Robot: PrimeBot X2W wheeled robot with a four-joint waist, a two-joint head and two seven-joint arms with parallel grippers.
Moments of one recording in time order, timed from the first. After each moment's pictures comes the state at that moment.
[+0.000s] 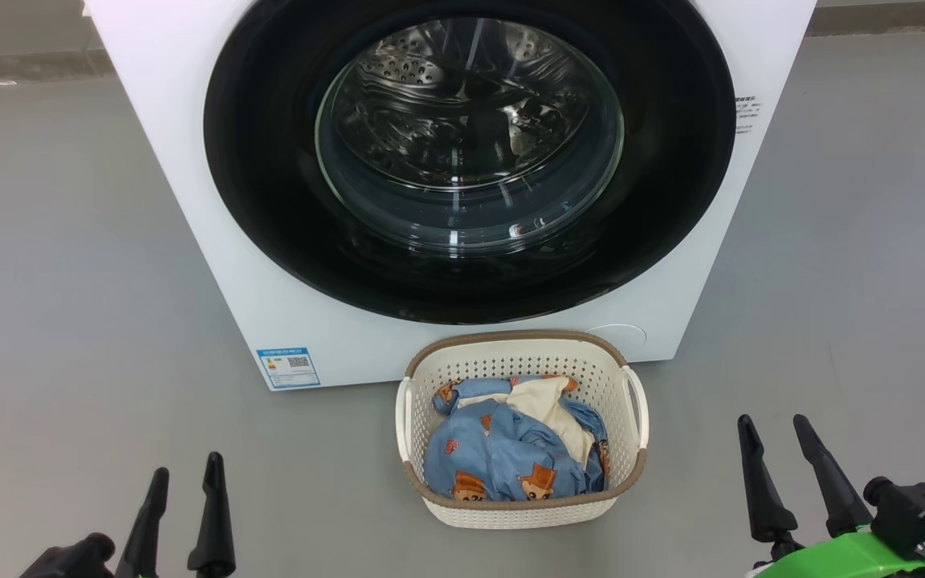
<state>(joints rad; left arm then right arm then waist) 0.04 0.03 -0.02 0.14 -0.50 -0.12 -0.21 0.03 -0.04 -0.07 0.12 0.31 0.13 -0.22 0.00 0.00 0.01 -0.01</state>
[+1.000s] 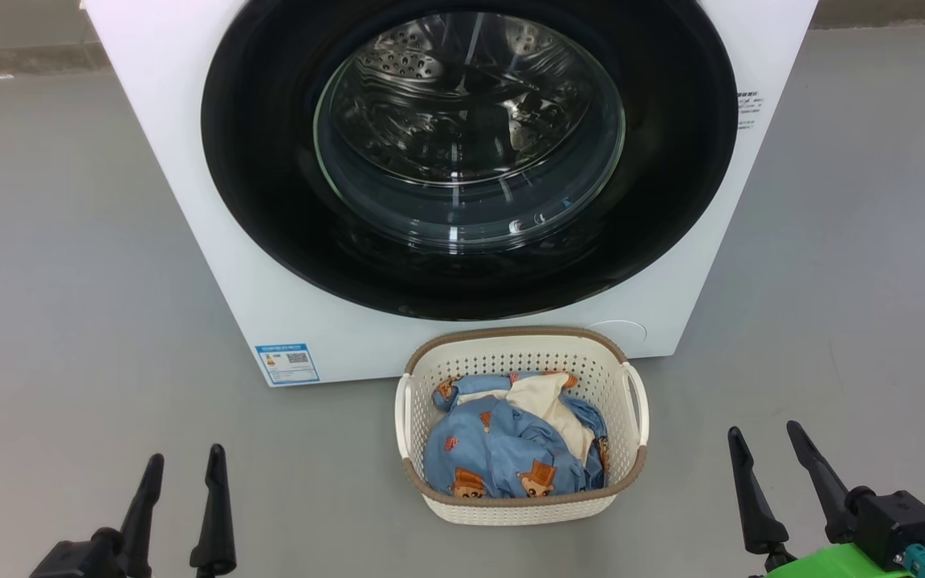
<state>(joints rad) 0.05 0.04 -0.01 0.11 -0.33 -0.13 -0.25 0.04 -0.04 -0.07 0.12 0.16 0.13 -0.25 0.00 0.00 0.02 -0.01</state>
